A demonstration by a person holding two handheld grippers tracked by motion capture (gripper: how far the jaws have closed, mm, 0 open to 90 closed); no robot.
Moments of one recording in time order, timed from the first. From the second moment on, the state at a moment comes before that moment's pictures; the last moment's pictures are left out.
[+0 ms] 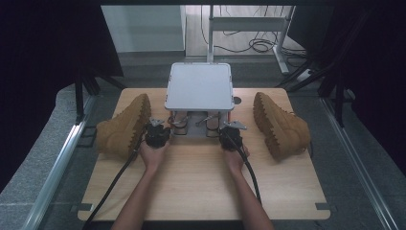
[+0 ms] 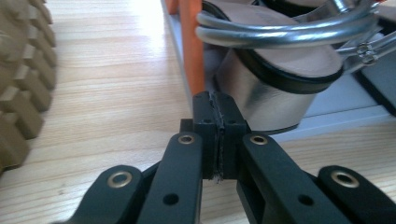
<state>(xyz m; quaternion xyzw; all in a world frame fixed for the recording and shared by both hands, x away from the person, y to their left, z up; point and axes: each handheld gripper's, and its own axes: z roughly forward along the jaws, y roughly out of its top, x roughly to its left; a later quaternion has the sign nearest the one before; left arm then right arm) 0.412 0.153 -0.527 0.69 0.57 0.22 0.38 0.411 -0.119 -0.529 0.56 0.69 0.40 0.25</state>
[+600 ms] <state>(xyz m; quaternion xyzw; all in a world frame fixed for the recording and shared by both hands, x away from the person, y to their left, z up) 0.411 0.127 -0.523 0.71 0.55 0.19 0.40 0.412 -0.110 -0.527 0.56 0.68 0.39 0.26</state>
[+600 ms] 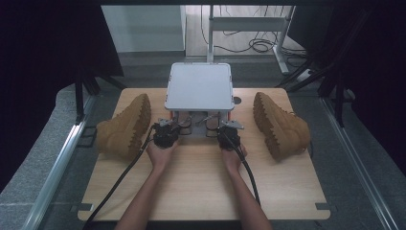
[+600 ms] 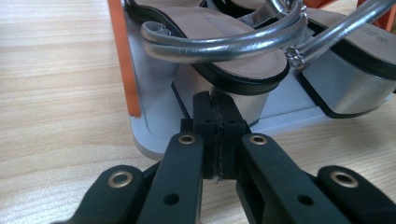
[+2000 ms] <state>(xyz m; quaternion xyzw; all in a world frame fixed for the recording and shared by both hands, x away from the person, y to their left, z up) 0.378 0.137 -0.499 0.71 0.52 0.20 0.44 0.389 -0.103 -0.519 0.54 0.68 0.42 0.26</state>
